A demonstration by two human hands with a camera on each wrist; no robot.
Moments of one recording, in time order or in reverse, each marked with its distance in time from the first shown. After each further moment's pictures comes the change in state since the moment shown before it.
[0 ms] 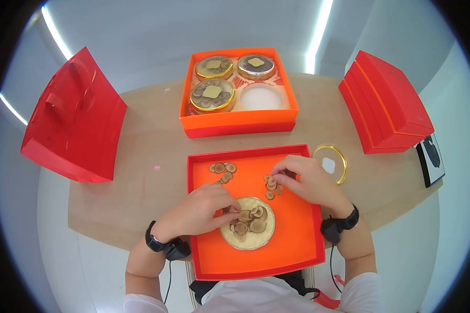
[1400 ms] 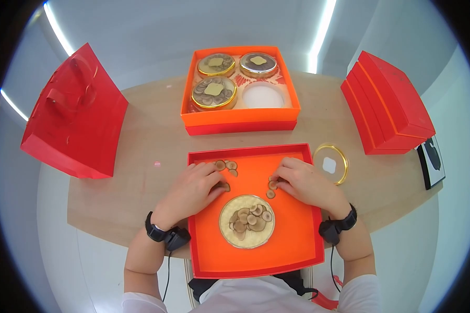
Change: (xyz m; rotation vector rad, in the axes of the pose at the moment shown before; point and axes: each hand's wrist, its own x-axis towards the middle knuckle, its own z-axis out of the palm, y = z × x) left_hand 0.004 -0.035 0.003 0.349 0.191 -0.035; right_hand -0.005 0.016 0.005 -0.379 -0.172 -0.052
